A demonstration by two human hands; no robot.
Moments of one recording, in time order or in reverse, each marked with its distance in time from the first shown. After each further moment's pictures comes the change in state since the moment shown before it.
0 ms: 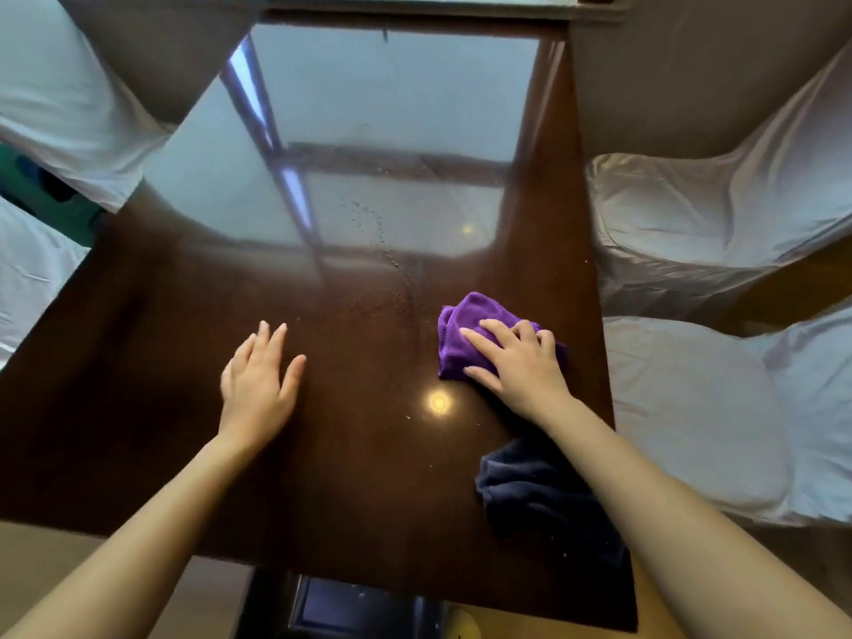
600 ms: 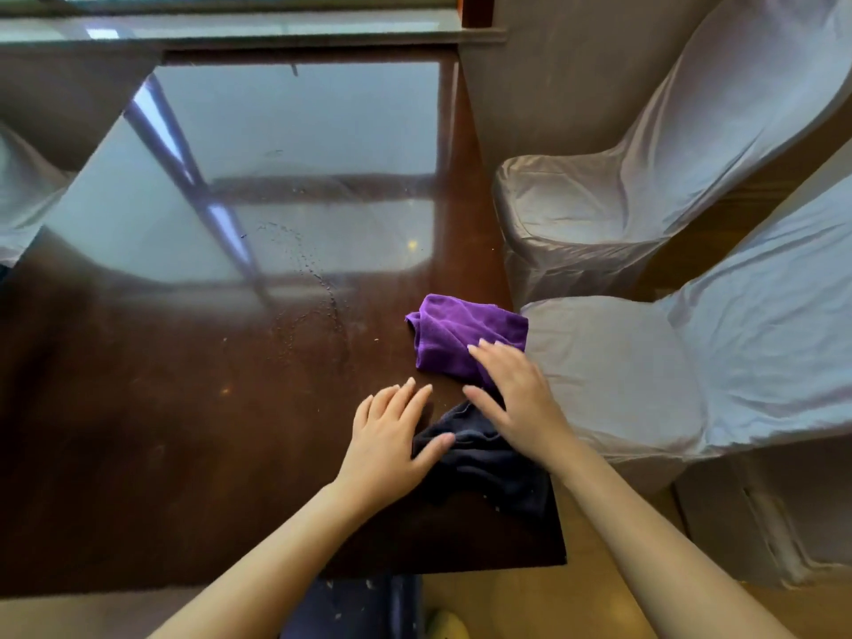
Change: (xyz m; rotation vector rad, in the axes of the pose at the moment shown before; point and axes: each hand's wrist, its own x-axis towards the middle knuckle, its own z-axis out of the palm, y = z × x) left_hand -0.102 0.162 0.059 -0.014 -0.281 0.581; right_hand -0.113 0.031 -0.009 0.483 0.267 0.131
